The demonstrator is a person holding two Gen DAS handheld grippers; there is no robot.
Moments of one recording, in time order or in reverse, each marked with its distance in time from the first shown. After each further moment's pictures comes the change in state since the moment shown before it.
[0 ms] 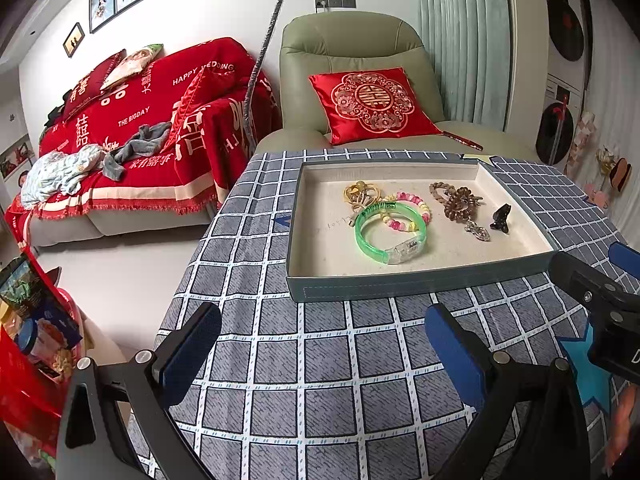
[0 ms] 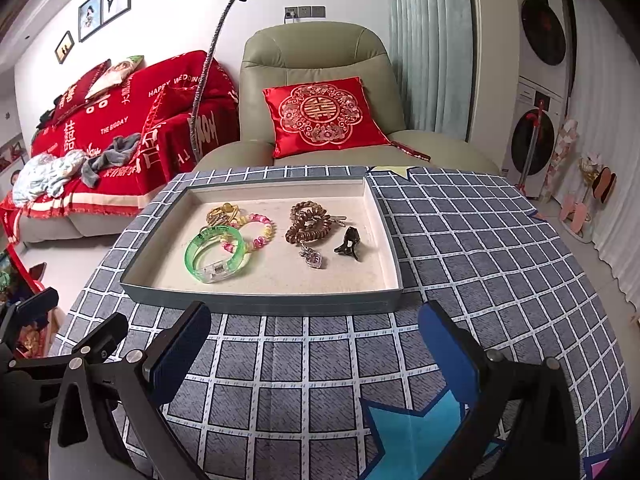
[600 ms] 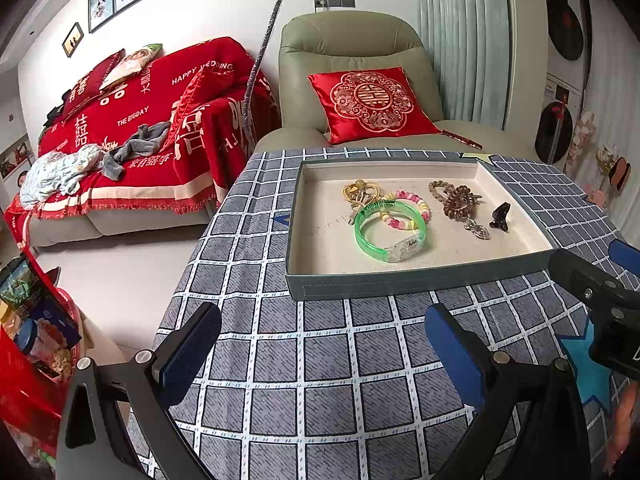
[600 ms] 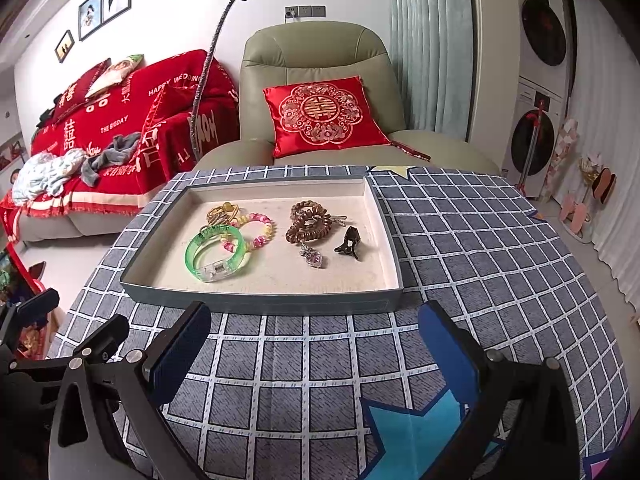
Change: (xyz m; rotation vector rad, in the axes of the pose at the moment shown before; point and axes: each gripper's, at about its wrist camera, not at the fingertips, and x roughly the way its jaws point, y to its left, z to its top) left arm 0.003 -0.001 -0.002 -0.001 0.004 -0.003; right arm 0.001 0.002 -0.001 -0.003 -0.001 -0.001
